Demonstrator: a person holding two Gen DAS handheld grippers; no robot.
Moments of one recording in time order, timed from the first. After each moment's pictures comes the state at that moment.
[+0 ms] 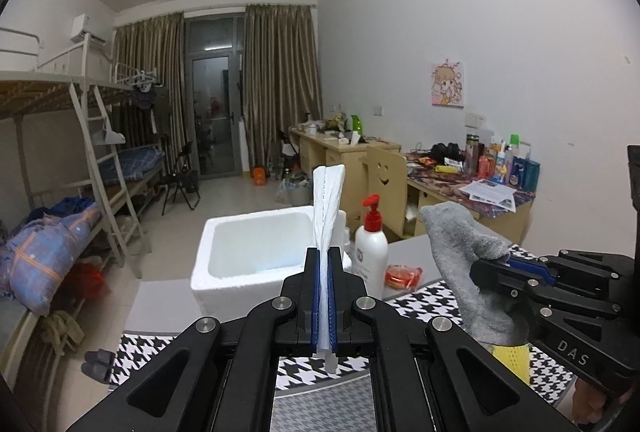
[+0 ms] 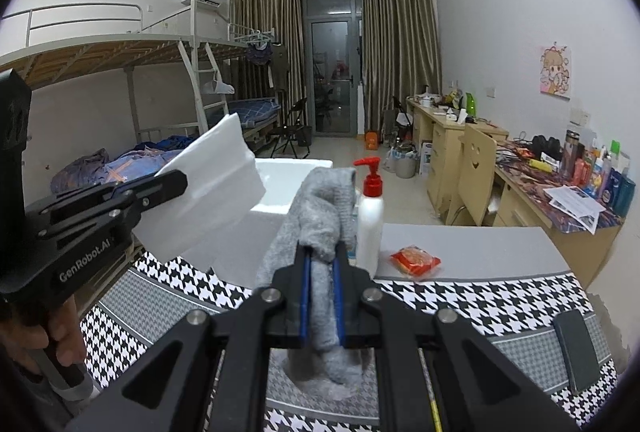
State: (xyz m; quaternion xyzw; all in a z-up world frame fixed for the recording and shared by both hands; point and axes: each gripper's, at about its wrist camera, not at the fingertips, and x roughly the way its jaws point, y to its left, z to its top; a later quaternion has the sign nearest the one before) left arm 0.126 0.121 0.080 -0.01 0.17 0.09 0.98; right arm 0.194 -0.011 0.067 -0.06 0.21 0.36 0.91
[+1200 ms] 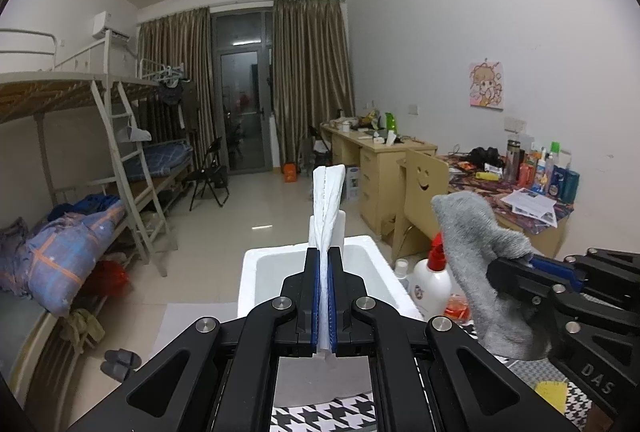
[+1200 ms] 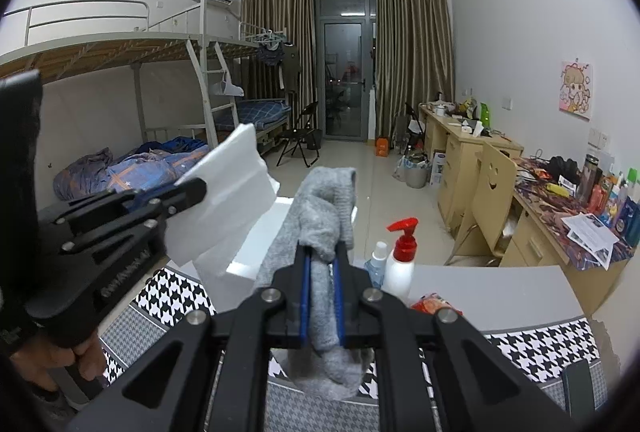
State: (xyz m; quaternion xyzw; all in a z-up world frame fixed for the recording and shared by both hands) left arm 0.185 0.170 0.098 -0.01 0.18 0.15 0.97; right arm 0.231 0.046 0.098 -0.07 0.20 0.37 0.90
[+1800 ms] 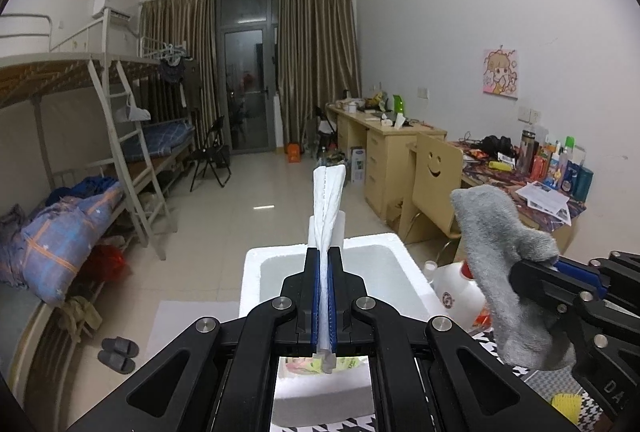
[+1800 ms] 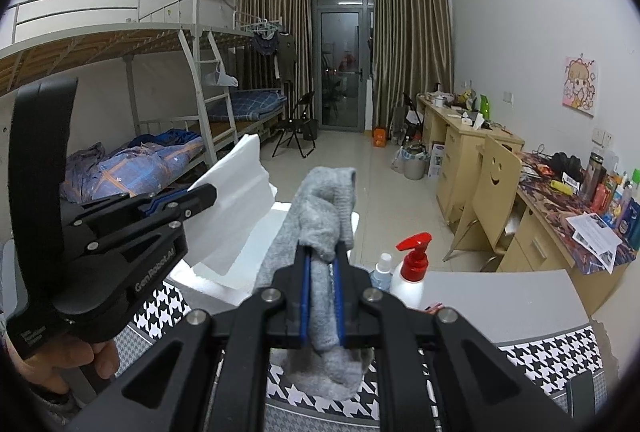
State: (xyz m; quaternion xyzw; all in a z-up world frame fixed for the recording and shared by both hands) left arm 0.231 0.206 0.085 -0.03 0.22 0.16 0.96; right arm 0.263 0.078 0.096 -0.08 0.23 0.36 0.90
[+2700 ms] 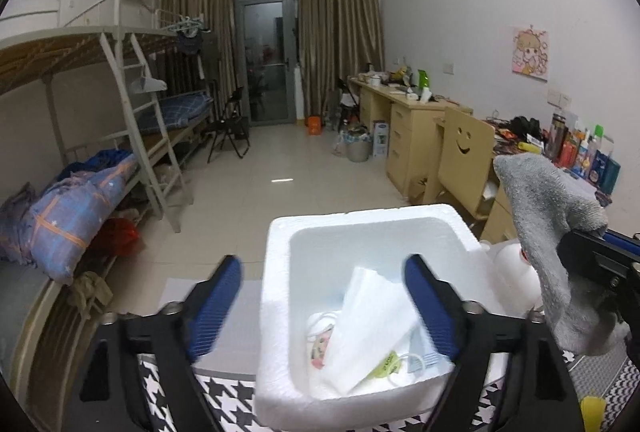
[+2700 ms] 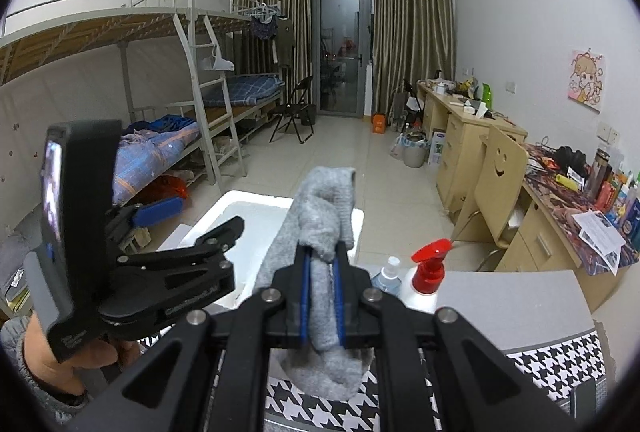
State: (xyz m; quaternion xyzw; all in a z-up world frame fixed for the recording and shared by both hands) left arm 0.250 0.240 0.055 -0.04 0.26 0.20 0.94; right arm 0.286 0.107 0.085 -0.10 0.25 0.35 0.90
